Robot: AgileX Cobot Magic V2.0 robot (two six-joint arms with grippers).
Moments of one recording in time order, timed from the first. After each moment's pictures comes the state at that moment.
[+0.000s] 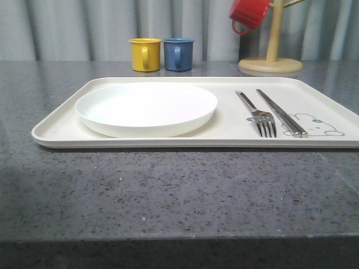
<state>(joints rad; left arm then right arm) -0.84 0.79 -0.89 0.03 0.87 -0.02 -0.21 1.68 -1.53 -0.07 1.24 0.03</state>
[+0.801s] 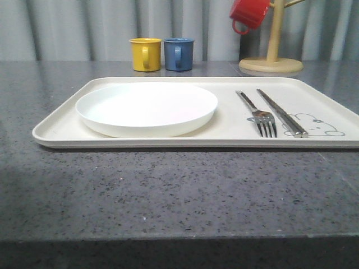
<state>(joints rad) -0.84 0.79 -0.89 0.03 0.87 -0.02 -0.30 1.82 -1.53 -0.12 1.23 -0.10</state>
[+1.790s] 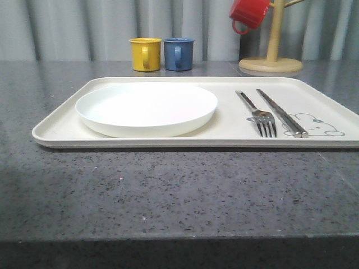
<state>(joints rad) -0.84 0.79 -0.89 0.03 0.87 -0.02 -0.28 1.83 -1.58 -0.06 1.23 -0.09</state>
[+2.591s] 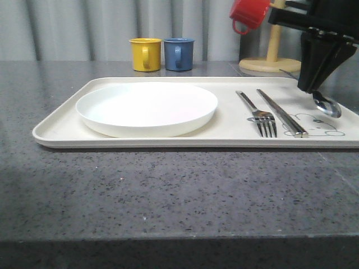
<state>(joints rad) -0.84 0.79 -0.89 0.03 0.87 -0.02 0.10 1.87 -1.63 0.22 1.23 0.15</state>
